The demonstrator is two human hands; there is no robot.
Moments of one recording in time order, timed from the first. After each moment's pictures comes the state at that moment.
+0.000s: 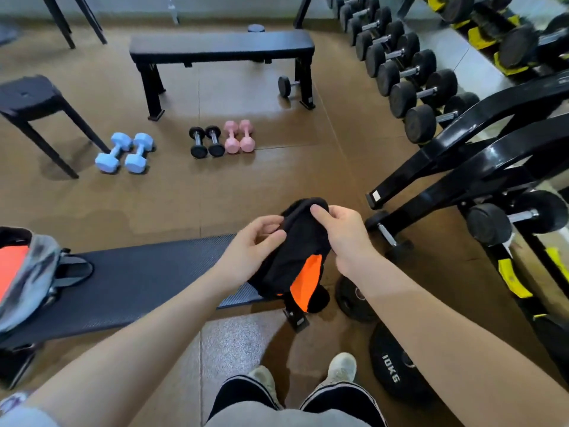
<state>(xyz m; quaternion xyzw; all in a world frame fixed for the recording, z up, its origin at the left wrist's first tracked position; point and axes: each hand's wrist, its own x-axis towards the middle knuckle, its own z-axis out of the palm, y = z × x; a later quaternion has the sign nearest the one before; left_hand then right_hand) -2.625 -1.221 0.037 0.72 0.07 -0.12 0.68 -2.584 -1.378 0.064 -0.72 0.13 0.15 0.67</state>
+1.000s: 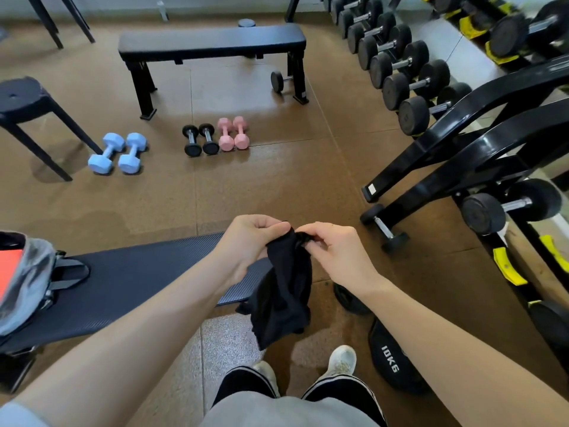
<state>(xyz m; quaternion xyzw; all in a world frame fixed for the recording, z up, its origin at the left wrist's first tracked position) -2.619 -1.242 0.071 0.68 0.16 -0.17 0.69 -2.615 -1.404 0.053 -0.88 -0.22 0.01 0.42</state>
